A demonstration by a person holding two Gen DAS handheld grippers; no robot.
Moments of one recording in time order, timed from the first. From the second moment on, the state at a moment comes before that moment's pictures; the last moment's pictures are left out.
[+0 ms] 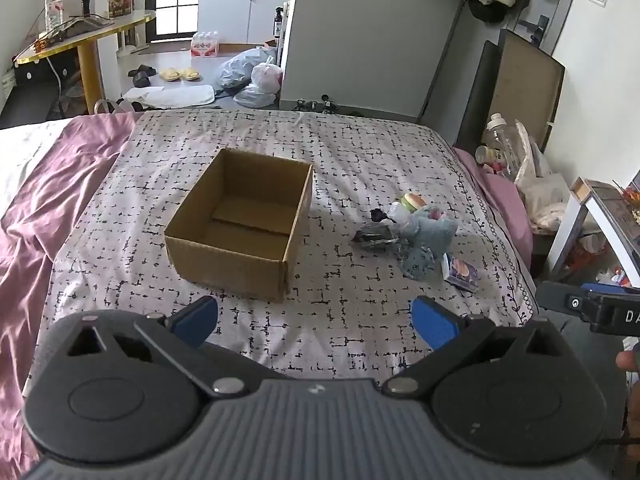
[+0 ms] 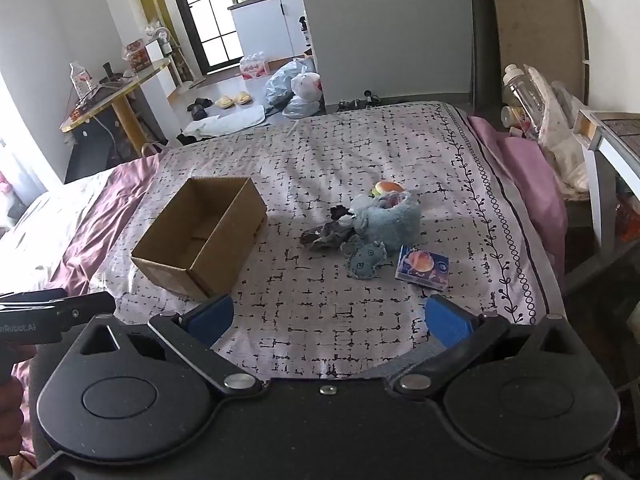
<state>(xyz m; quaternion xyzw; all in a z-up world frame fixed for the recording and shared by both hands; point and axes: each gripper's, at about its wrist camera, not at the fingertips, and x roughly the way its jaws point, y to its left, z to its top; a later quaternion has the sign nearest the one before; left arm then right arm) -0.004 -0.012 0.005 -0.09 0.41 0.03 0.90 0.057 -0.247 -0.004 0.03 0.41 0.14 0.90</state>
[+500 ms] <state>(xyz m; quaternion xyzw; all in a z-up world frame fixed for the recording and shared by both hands) -0.006 -0.011 0.008 -0.10 0.41 0.03 0.91 0.056 -0.248 0.000 0.03 0.41 0.14 0.90</state>
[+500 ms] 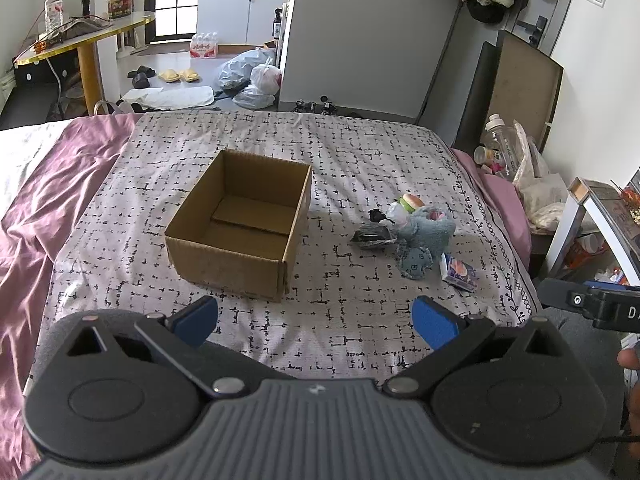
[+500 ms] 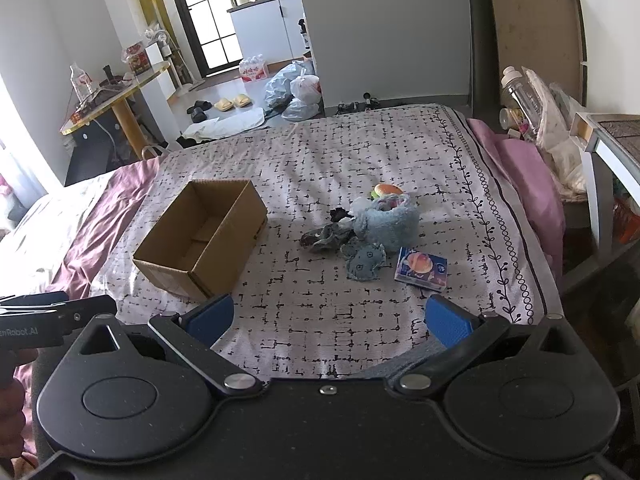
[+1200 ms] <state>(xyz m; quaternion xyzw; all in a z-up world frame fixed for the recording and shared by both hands) -0.009 -0.008 0.012 -0.09 0.41 0.03 0.91 0.053 -0.247 0.003 0.02 0.40 0.13 0.90</state>
